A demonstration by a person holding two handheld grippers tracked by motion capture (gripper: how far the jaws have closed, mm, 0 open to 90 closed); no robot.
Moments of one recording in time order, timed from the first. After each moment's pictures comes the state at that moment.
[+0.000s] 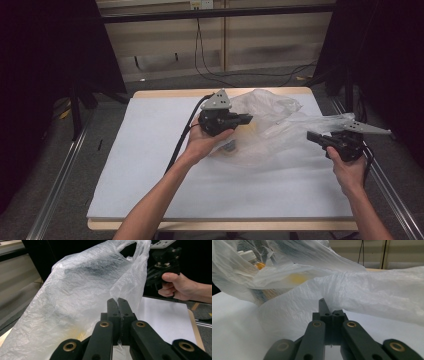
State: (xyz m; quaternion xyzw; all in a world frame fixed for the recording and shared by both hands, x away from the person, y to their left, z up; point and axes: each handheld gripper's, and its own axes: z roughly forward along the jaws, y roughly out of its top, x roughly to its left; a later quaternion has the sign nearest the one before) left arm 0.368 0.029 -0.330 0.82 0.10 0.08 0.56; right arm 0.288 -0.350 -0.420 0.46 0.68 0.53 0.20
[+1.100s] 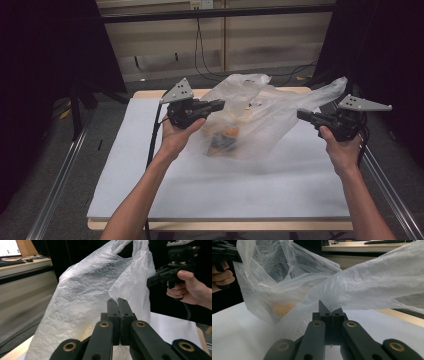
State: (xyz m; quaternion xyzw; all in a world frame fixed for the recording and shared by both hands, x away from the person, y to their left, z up) left arm 0.375 0.099 -0.307 0.76 0.14 0.12 0.62; right arm 0.303 -0.311 -0.345 0.38 0.69 0.57 0.22
